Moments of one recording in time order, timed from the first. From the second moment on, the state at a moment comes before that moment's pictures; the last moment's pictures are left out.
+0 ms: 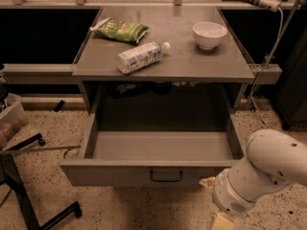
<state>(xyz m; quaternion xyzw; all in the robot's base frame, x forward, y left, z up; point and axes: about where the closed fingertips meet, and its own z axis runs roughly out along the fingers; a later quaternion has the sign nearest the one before) 0.318 -0.135 0.643 -0.59 0.76 0.23 0.09</state>
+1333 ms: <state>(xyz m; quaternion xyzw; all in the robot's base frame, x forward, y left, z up) 0.420 -0.109 0.644 -0.63 0.74 0.21 0.11</state>
